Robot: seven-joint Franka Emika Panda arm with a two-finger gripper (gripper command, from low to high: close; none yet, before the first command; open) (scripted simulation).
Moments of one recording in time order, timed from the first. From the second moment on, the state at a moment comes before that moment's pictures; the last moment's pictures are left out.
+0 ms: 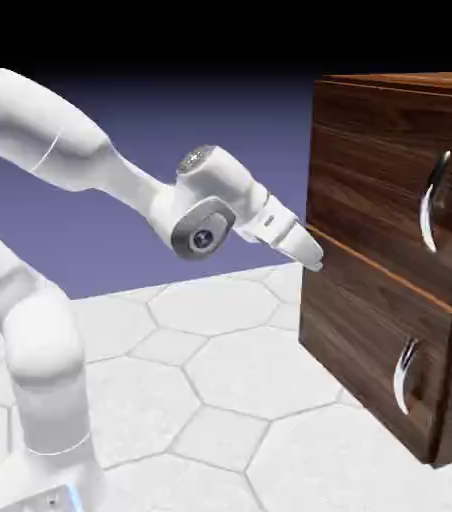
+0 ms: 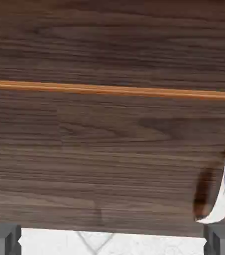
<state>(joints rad) 0.06 -0.59 -0.05 -2.78 -0.12 3.03 0.82</state>
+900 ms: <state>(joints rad) 0.50 -0.76 -0.55 -2.53 -1.29 2.99 1.65</state>
